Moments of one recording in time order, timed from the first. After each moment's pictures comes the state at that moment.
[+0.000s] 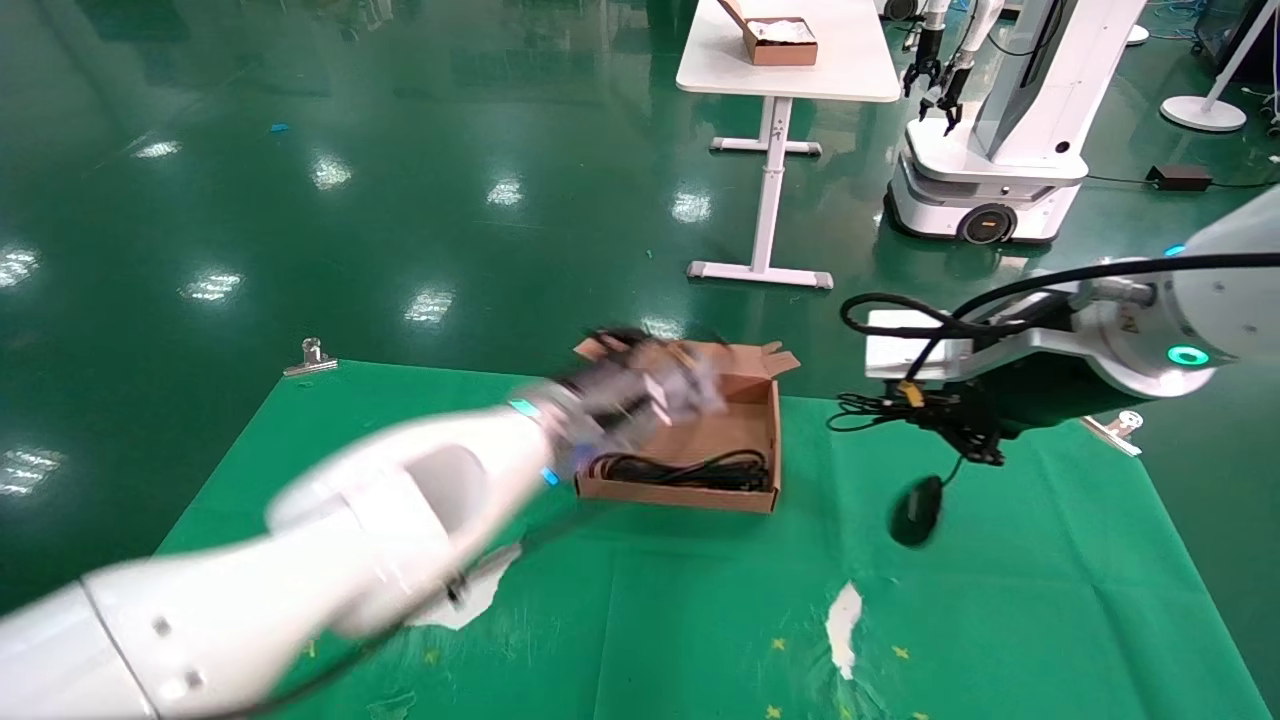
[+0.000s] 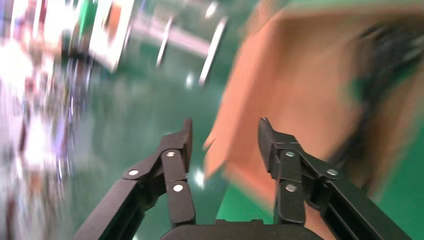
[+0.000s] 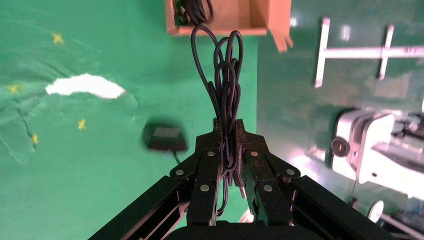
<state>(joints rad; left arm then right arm) -1.60 1.34 1.28 -0.92 2.72 0.46 -1.24 1.90 -0.97 -0.93 1.27 -2.08 -1.50 0.65</state>
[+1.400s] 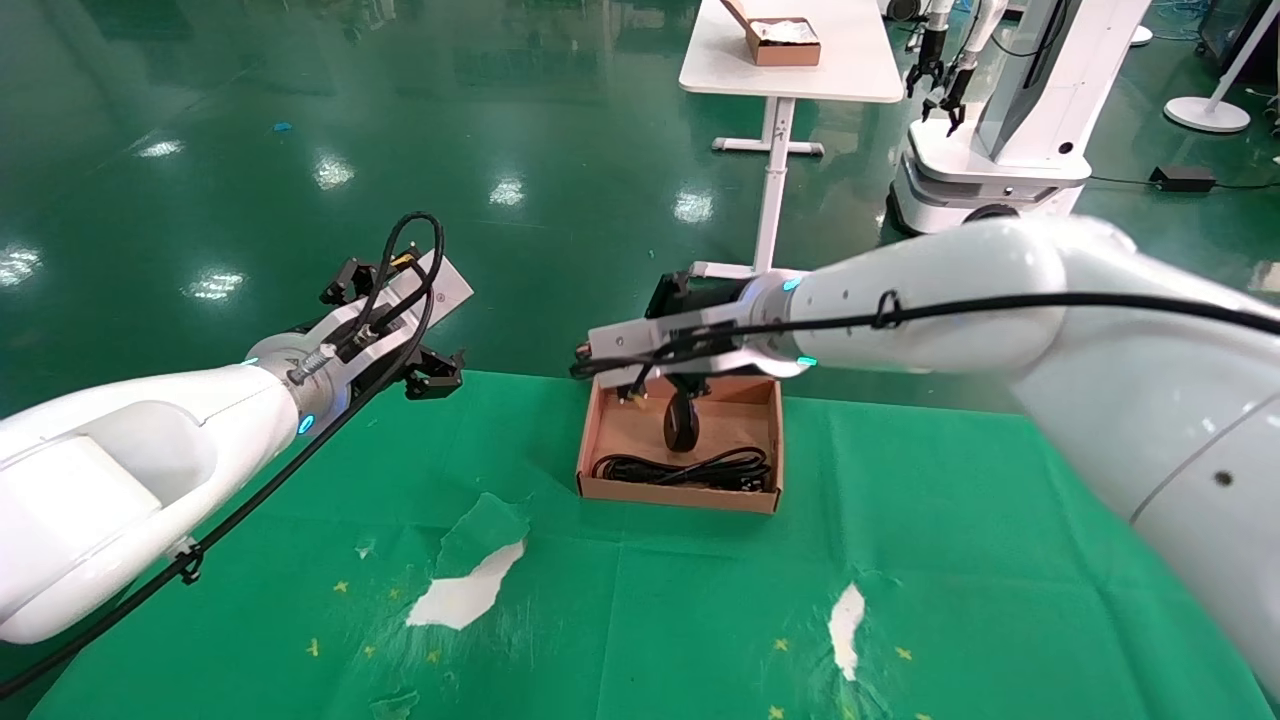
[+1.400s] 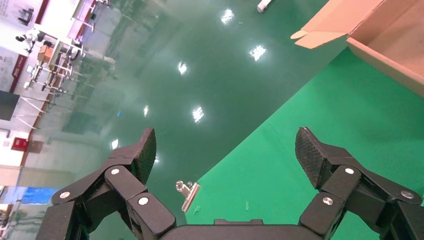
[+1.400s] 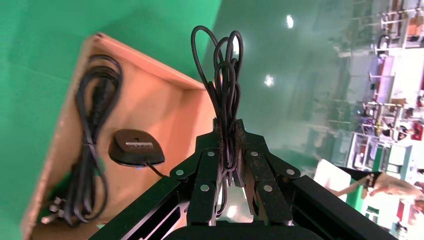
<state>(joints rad) -1.57 1.02 1.11 -1.28 2.82 0.76 -1.58 1.84 -1.37 -1.17 0.64 -1.76 -0.75 -0.09</state>
